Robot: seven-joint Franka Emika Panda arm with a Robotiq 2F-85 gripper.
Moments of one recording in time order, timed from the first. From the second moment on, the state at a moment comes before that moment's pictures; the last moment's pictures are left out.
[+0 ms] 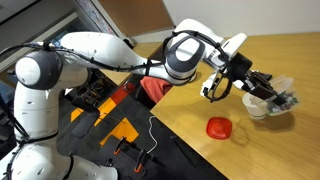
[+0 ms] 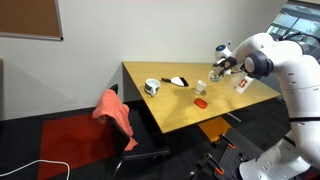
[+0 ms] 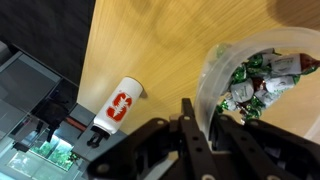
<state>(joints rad) -0.12 0.84 -0.82 -1.61 -0.33 2.57 0.82</state>
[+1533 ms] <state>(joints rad) 0.16 1.15 -1.08 -1.61 -0.39 2.57 1.05</state>
